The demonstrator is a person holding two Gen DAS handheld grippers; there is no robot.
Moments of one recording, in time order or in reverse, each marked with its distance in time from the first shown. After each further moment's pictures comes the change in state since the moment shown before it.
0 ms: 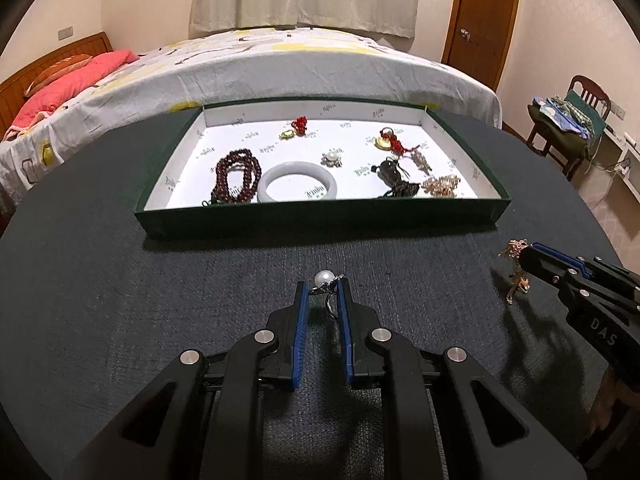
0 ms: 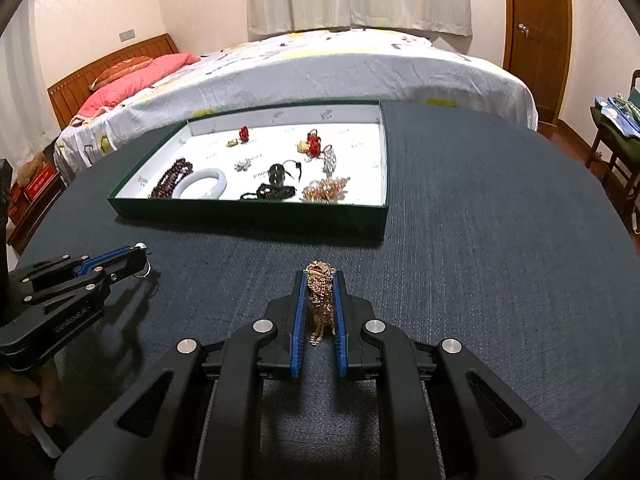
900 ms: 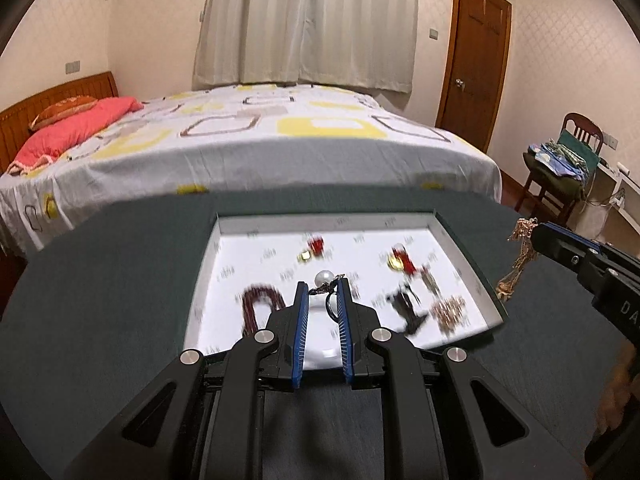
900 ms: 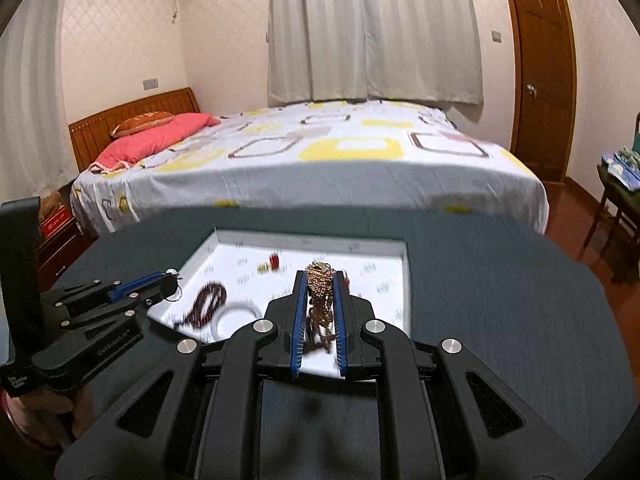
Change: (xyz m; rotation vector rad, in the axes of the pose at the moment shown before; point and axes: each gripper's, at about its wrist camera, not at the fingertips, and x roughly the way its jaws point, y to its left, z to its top) left arm -0.020 0.025 0.093 0.014 -0.201 -0.005; right arm -0.035 0.028 0.106 -0.048 -0.243 0.040
